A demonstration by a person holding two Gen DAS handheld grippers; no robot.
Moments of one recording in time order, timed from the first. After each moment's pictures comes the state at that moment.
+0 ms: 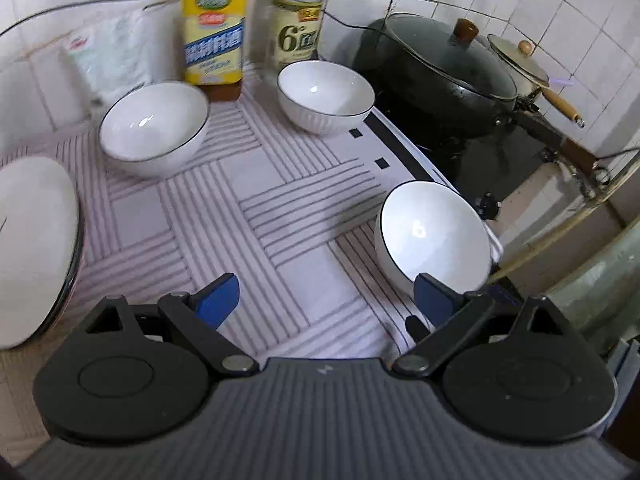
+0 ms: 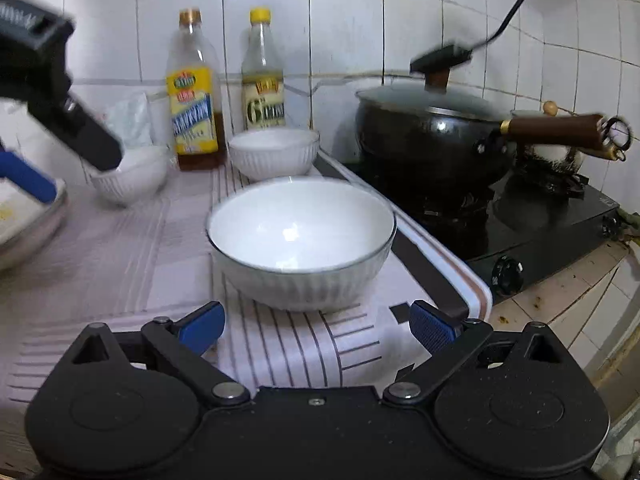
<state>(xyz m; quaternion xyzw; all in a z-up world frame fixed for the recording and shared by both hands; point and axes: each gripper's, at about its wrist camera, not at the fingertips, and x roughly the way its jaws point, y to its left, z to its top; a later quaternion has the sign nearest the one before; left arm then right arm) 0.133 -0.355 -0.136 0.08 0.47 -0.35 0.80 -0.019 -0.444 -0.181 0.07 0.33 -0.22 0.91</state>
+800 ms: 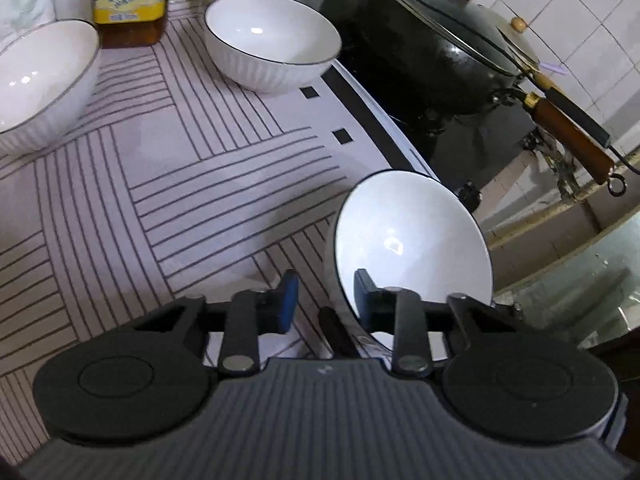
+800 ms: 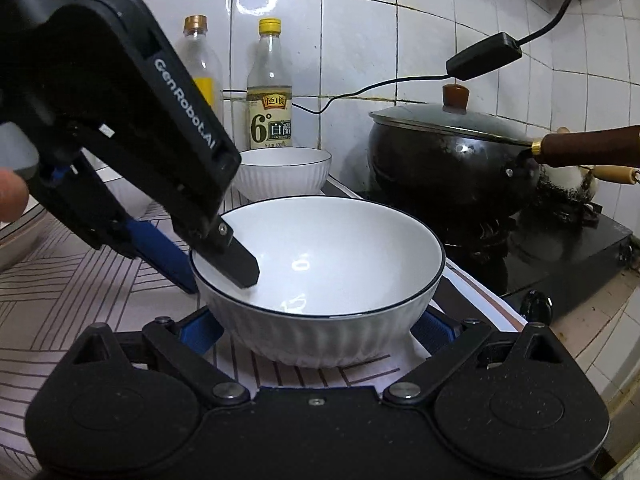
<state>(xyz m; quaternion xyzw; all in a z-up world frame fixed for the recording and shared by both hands) 0.170 -0.423 -0.199 0.03 0.54 -0.40 0.74 0.010 -0.443 -0.207 0.05 0.27 -0.21 0.94</state>
